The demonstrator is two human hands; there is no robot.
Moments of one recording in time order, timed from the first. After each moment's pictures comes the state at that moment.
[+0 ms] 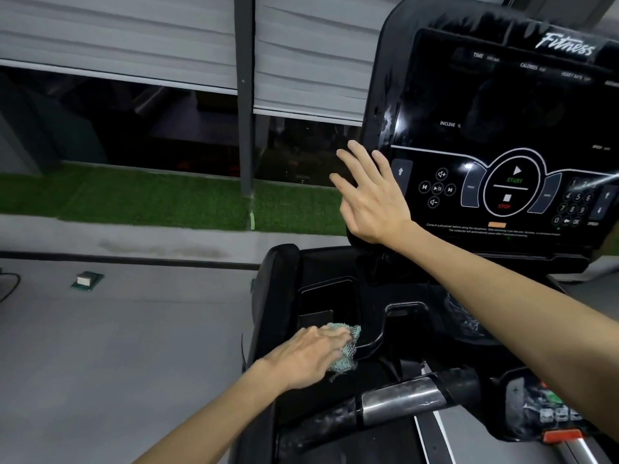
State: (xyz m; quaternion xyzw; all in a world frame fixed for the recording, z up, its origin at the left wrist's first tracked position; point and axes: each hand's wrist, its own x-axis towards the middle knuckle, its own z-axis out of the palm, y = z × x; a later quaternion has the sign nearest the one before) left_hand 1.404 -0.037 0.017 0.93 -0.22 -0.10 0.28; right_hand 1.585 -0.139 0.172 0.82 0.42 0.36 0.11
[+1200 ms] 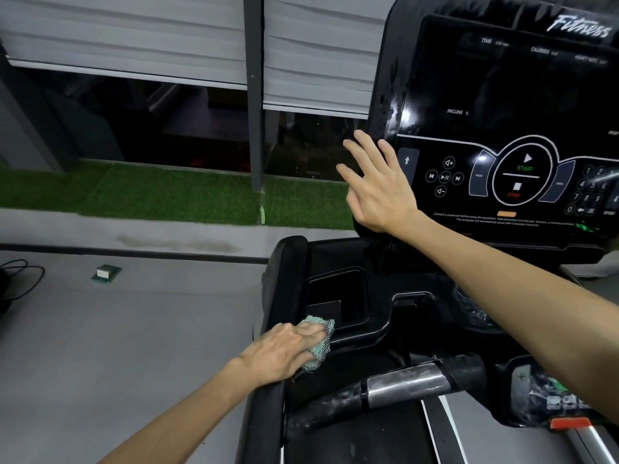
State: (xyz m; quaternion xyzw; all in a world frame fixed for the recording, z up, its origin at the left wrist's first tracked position) left_hand 1.378 0.010 -0.013 0.93 -0.28 0.04 0.22; right_hand 1.585 -0.139 0.171 0.82 0.43 0.37 0.10
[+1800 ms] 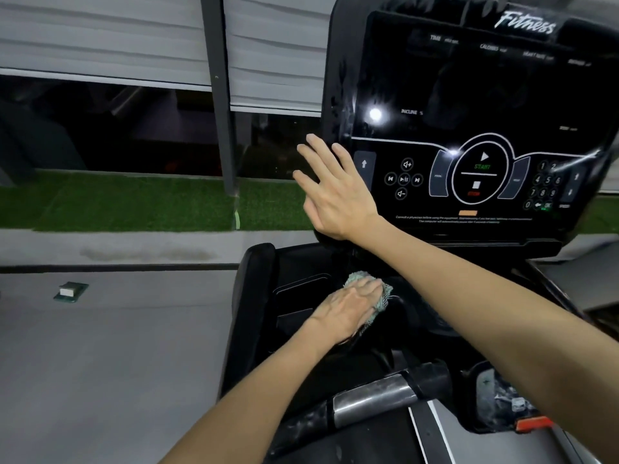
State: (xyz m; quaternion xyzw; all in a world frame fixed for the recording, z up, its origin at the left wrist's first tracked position) left_hand 1.502 -0.126 0.012 0.92 -0.29 0.09 0.24; right_hand 1.589 -0.141 0.170 0.81 0.44 0.37 0.09
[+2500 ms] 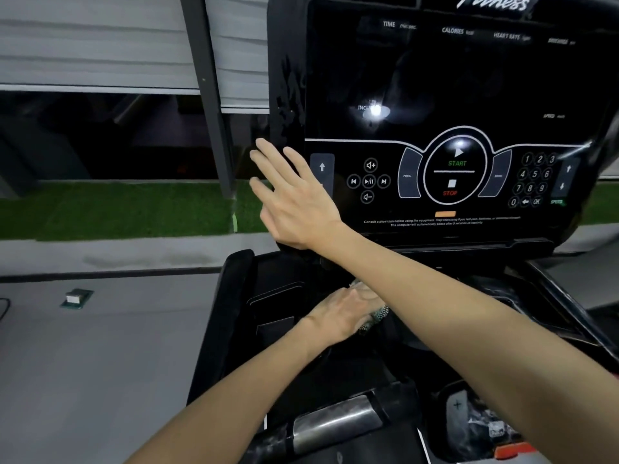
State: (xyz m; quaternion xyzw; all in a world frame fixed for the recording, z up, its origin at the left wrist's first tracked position) left_hand 1.520 -0.159 0.039 0.88 -0.37 0.14 0.28; right_hand 1.596 -0.143 0.165 0.79 0.48 0.39 0.04
